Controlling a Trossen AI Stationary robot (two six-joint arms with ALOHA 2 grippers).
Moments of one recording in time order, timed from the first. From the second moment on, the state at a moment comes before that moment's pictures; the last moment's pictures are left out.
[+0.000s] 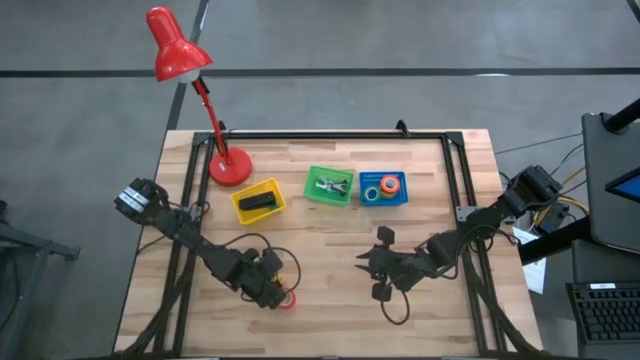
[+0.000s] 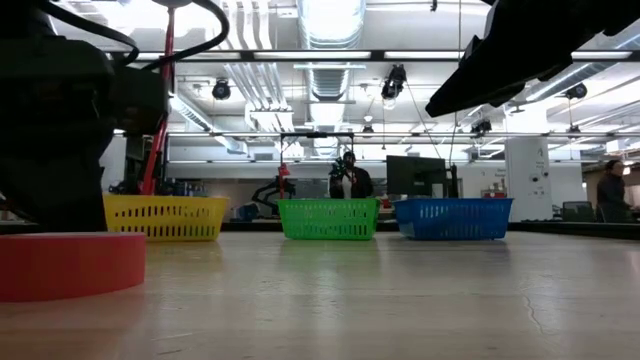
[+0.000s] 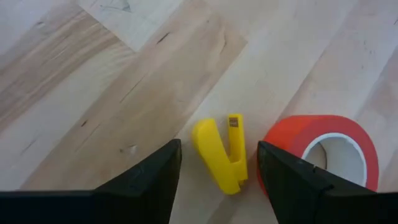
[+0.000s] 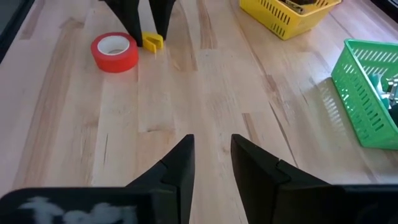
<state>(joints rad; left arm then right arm) -0.60 1.65 0.83 -0.34 -0.27 -1.27 0.55 1.51 0.80 -0.04 0.58 0.45</state>
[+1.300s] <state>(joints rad) -0.57 1.65 0.83 -0.39 -0.50 -1.00 0.55 1.51 0.80 -0.04 0.58 0.43</state>
